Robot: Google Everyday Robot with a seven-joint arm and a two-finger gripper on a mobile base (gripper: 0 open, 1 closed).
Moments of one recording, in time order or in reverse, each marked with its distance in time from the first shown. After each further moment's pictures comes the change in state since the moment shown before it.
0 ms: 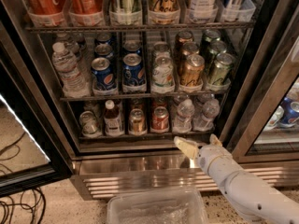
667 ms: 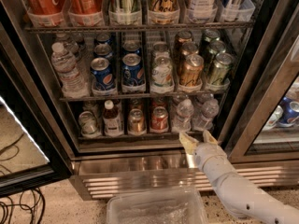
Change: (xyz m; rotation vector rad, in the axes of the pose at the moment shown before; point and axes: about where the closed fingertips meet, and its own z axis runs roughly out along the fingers) arm 0.002 -0.015 0.027 0.044 -0.109 -0.027
